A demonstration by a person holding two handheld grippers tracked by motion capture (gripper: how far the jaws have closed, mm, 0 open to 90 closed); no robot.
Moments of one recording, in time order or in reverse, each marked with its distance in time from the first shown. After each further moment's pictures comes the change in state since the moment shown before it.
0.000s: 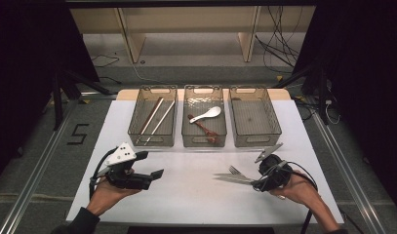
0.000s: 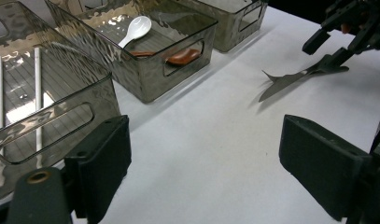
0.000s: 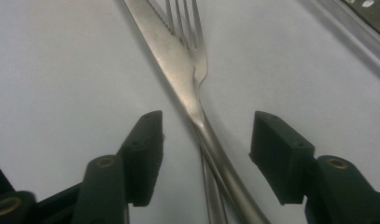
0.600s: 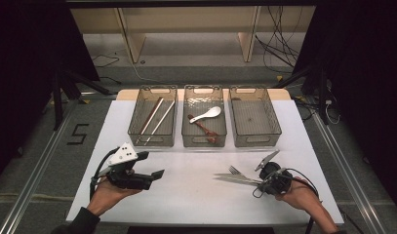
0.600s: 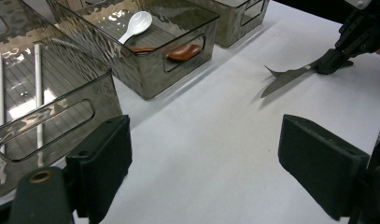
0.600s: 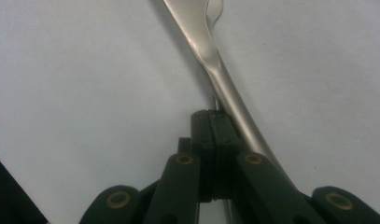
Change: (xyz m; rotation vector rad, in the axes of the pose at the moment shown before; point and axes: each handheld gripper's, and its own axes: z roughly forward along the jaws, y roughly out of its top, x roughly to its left) left arm -0.002 0.000 0.003 0.031 0.012 0.021; right arm 0.004 -0.016 0.014 0.119 0.016 0.019
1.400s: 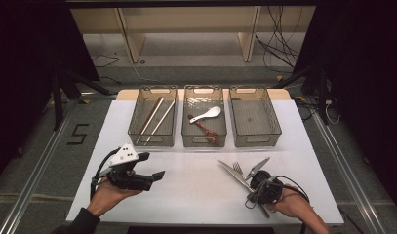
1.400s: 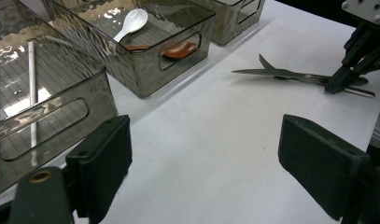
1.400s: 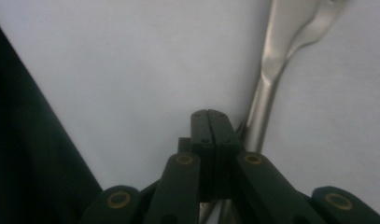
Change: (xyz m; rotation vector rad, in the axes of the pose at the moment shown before) left arm -0.002 0.000 0.000 0.009 -0.012 -0.001; right arm 0.031 0.005 0.005 -0.007 0.101 -0.067
